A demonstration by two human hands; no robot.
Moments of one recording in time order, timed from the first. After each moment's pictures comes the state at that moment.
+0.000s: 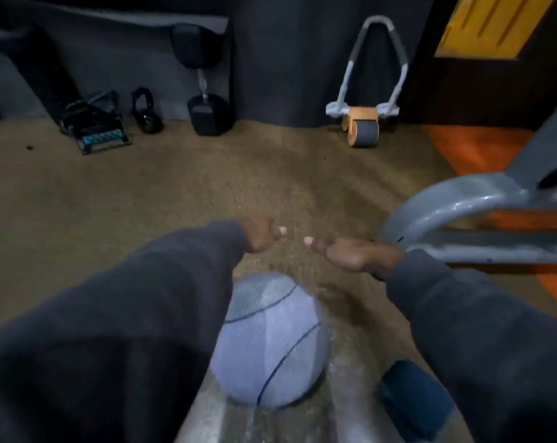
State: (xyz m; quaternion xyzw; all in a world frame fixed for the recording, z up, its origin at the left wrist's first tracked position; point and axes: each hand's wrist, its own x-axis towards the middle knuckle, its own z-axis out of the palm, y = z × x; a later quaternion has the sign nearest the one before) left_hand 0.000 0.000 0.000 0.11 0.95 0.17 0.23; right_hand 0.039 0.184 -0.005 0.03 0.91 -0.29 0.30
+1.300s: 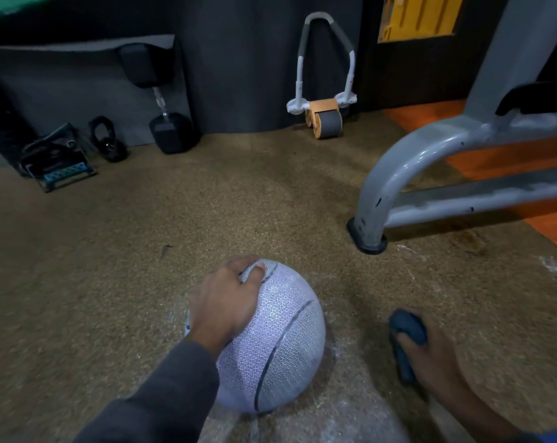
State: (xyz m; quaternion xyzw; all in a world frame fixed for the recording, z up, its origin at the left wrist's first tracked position) left_hand 0.102 -0.007 -0.099 0.04 0.96 0.28 0.01; right_hand 0.227 0.272 -0.223 0.26 0.85 -0.44 -0.11
